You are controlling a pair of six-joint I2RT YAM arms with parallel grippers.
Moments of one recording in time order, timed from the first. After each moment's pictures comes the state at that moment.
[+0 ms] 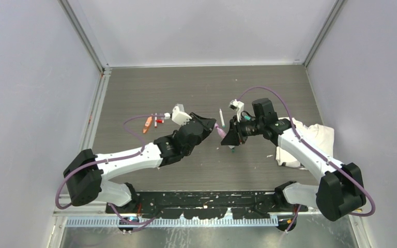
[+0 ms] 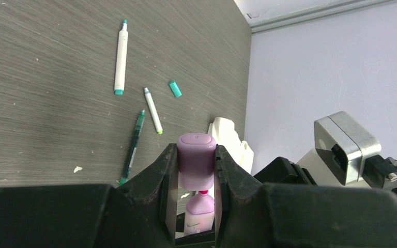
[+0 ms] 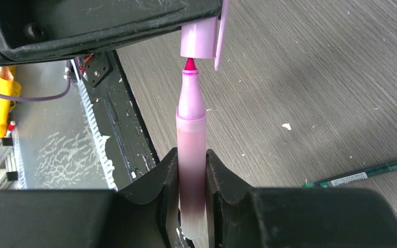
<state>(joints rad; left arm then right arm) -1.05 1.35 0.87 0.10 -0.62 -1.34 0.40 1.22 0.83 -0.38 -0.84 0.00</state>
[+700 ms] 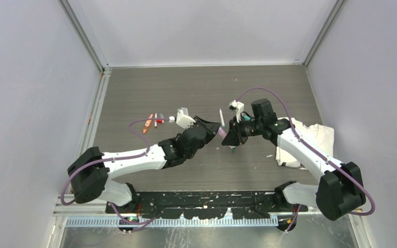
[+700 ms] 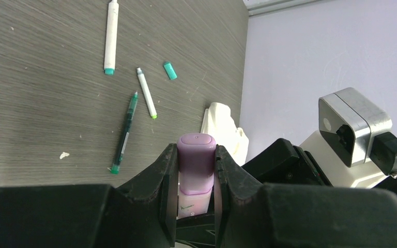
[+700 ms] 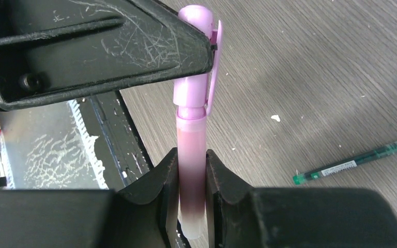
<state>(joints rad) -1.08 1.39 0.84 0.17 -0.58 -1.38 0.41 1.22 0.83 -0.39 -0.78 -0.01</state>
